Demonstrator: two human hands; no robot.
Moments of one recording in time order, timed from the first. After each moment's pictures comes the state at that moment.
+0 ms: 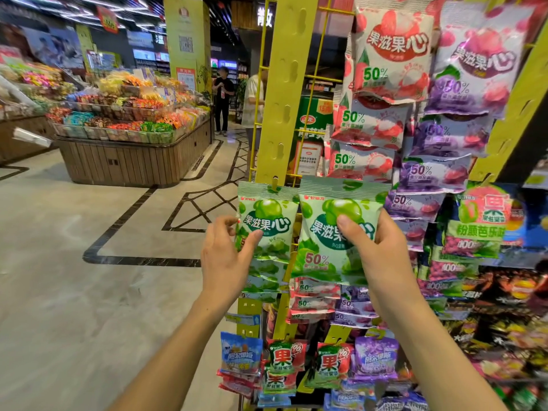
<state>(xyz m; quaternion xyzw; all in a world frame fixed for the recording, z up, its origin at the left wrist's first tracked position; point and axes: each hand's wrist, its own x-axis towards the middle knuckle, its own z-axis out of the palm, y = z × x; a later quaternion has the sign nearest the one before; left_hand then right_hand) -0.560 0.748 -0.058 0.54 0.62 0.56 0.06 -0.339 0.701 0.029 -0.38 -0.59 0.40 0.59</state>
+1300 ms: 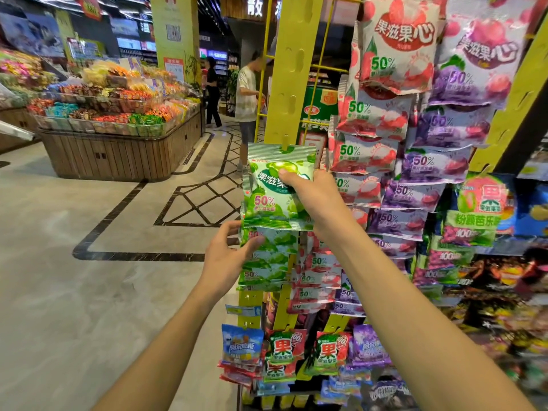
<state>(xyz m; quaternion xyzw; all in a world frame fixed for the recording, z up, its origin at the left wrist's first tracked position) -0.578 0.759 -0.071 0.51 0.50 0.60 0.34 -0.422 0.778 0.062 -0.49 -0.60 0.40 0.50</state>
